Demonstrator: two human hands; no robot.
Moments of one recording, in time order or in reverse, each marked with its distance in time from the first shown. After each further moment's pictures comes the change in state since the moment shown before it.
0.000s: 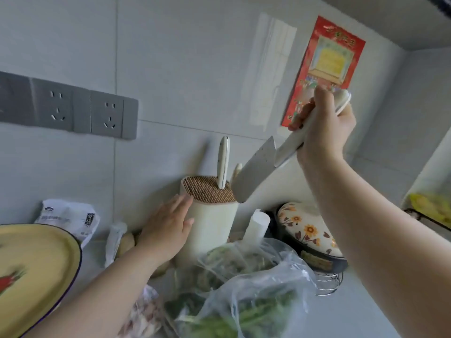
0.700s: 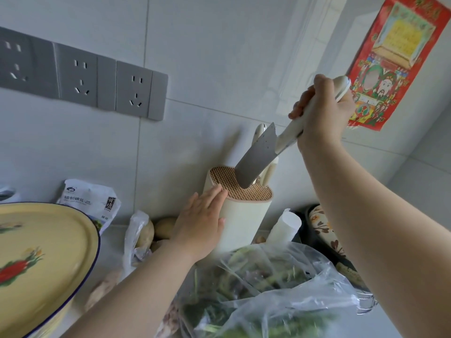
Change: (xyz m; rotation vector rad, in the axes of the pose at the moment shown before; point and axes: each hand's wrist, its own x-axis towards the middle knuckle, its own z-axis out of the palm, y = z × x) left_hand 0.018 -0.008 0.024 0.057 -0.007 0.037; right_hand 0.020 0.082 0.048 0.022 -0.116 0.055
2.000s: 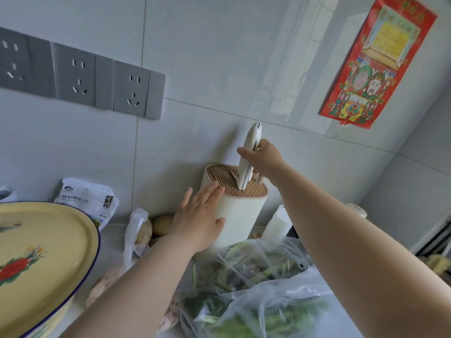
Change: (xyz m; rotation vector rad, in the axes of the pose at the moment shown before) left_hand -0.001 0.003 -0.008 -0.035 -0.077 -0.057; right_hand -0.020 0.071 -0.019 -1.094 -0.517 0.323
